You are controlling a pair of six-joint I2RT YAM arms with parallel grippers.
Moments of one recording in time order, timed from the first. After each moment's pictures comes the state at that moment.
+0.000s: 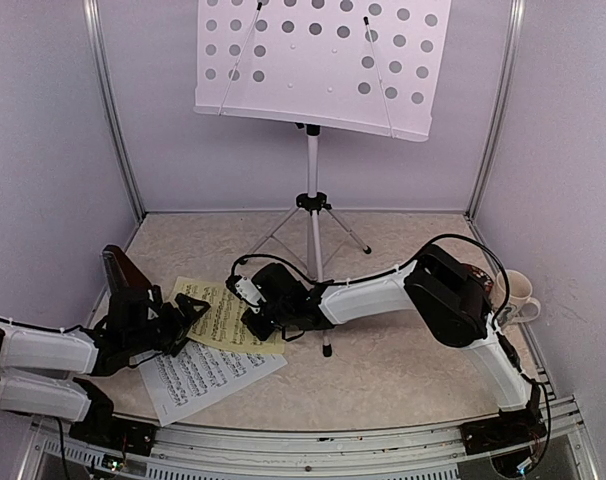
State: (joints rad) left arm -0.48 1.13 0.18 0.44 0.09 -1.14; right arm 1.06 2.40 1.69 0.04 0.00 0.02
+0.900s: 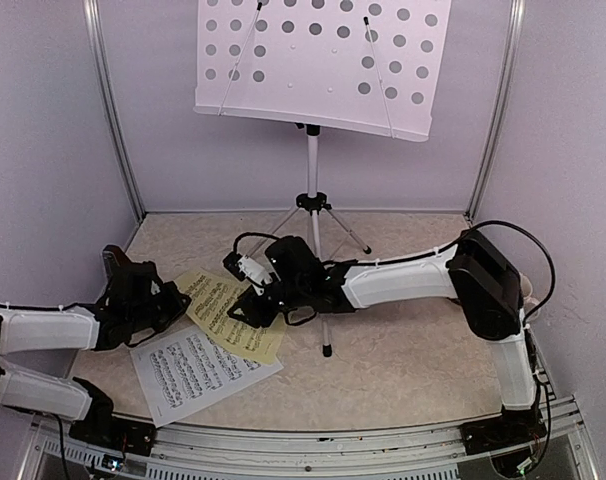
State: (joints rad) left arm -0.42 1.18 0.37 0.23 -0.06 -0.91; right arm 1.03 2.18 1.57 0.08 -0.27 0.06
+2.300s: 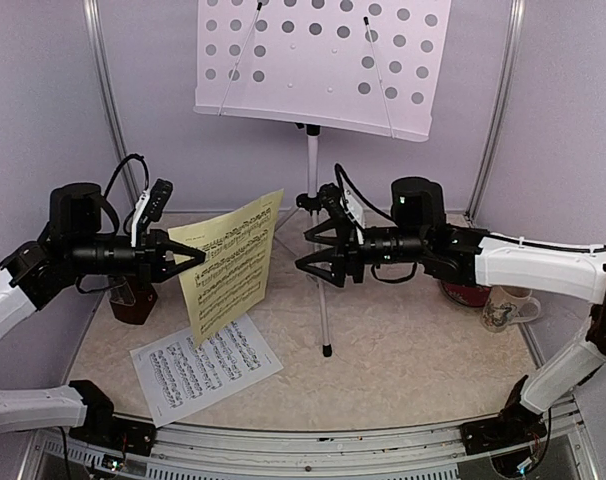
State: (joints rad) left arm -0.52 0.88 0.94 -0.42 0.66 0.02; right arm 0.84 1.49 1.12 0.15 -0.52 -0.12
